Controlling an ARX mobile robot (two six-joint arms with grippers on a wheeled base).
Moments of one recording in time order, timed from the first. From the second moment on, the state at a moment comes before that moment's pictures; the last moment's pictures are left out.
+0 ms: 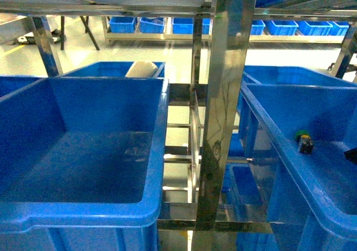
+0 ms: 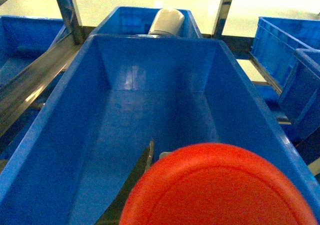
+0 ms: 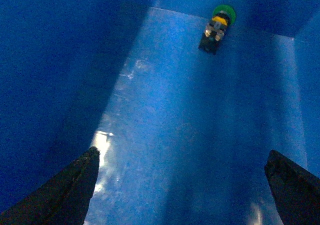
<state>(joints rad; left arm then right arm) -0.26 0.74 0.42 -0.01 -0.27 -0.15 -0.18 1.90 0.88 0.25 -0.25 -0.27</state>
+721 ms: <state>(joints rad) -0.26 0.74 0.42 -0.01 -0.27 -0.15 -0.28 0.79 0.08 0.20 -0.40 -0.19</state>
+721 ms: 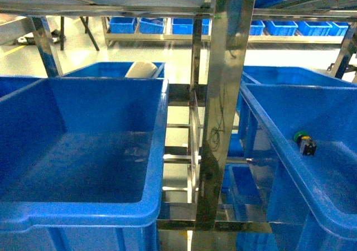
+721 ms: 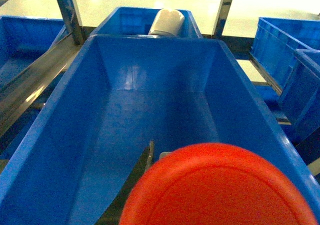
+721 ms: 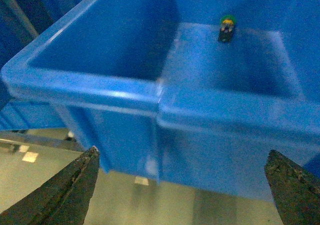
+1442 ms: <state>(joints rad) -0.23 0.95 0.48 0.09 -0.24 -0.18 -0.40 0.29 0.05 -0.17 -0.52 -0.28</state>
